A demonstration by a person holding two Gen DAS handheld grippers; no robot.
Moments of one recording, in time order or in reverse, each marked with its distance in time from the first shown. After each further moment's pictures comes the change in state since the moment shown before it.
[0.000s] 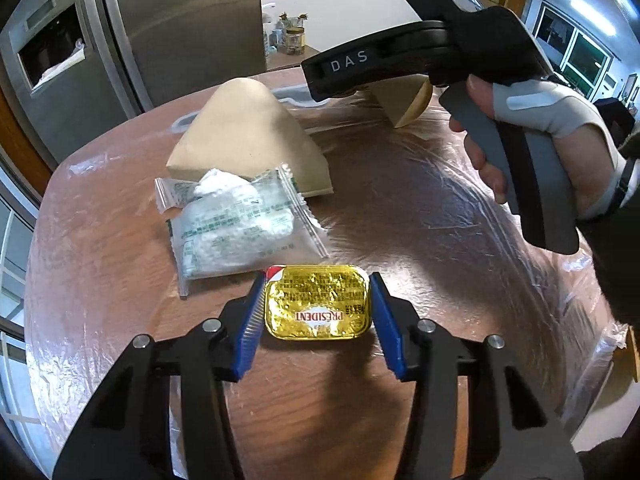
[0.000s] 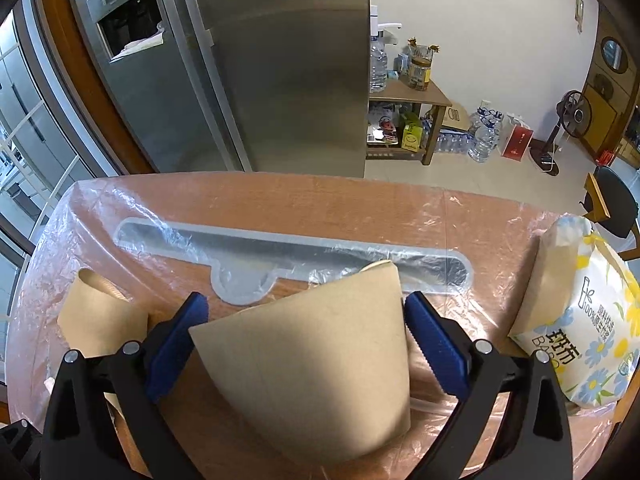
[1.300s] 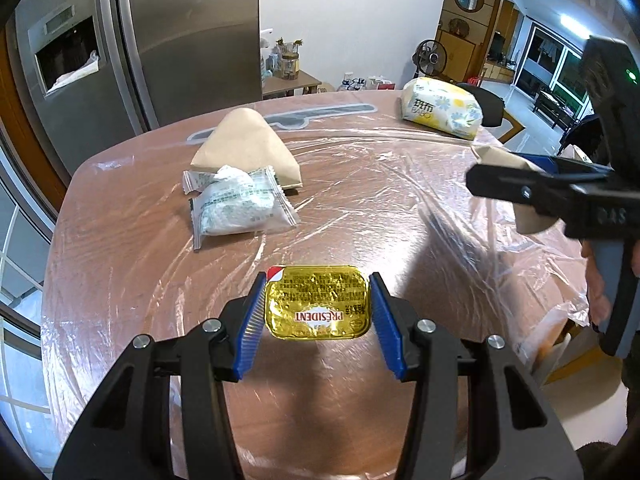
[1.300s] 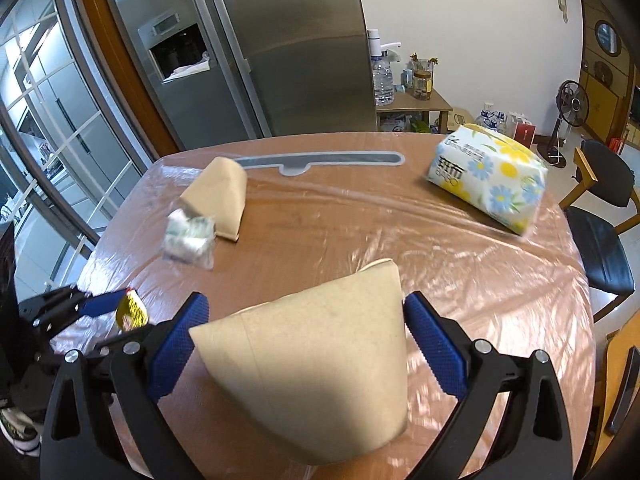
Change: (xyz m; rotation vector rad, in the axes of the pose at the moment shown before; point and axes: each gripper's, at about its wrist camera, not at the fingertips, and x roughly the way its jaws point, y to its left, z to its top) left arm -0.068 -0.018 -0.036 -0.013 -0.098 -0.028; right arm -0.159 -0.008 -0.139 0.021 -0.098 0.125
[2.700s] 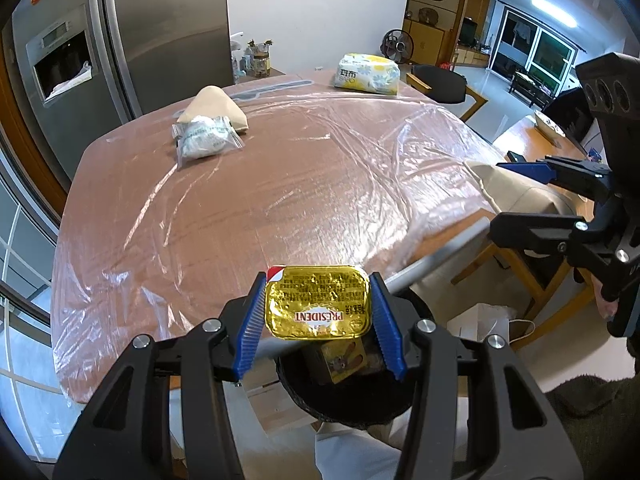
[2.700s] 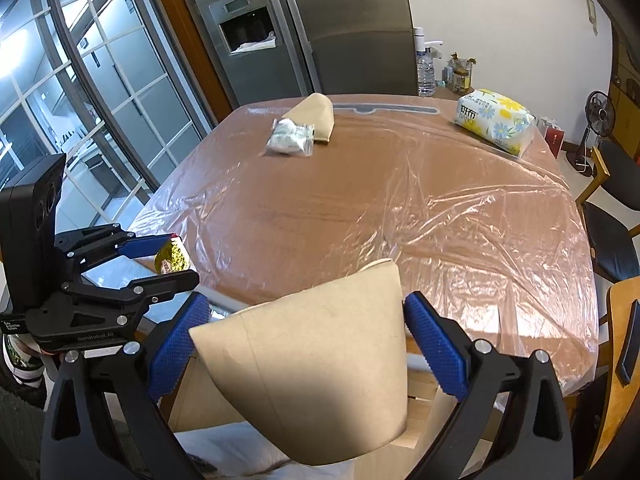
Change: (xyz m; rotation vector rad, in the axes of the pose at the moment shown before) left arm -0.085 -0.059 -0.093 0.079 0.013 -0.043; right arm -0.097 0.043 -0.122 -0.101 0.044 0.120
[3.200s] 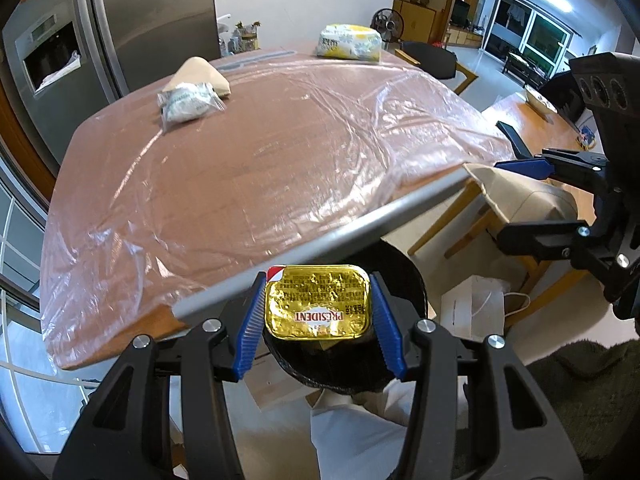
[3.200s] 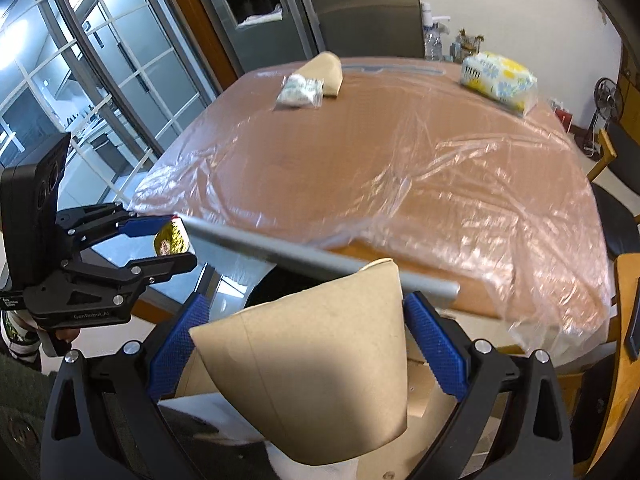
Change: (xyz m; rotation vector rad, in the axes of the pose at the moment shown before) left arm 0.001 -0.016 -0.032 0.029 0.077 -0.027; right arm 0.005 0.003 -0.044 0.002 0.111 0.037
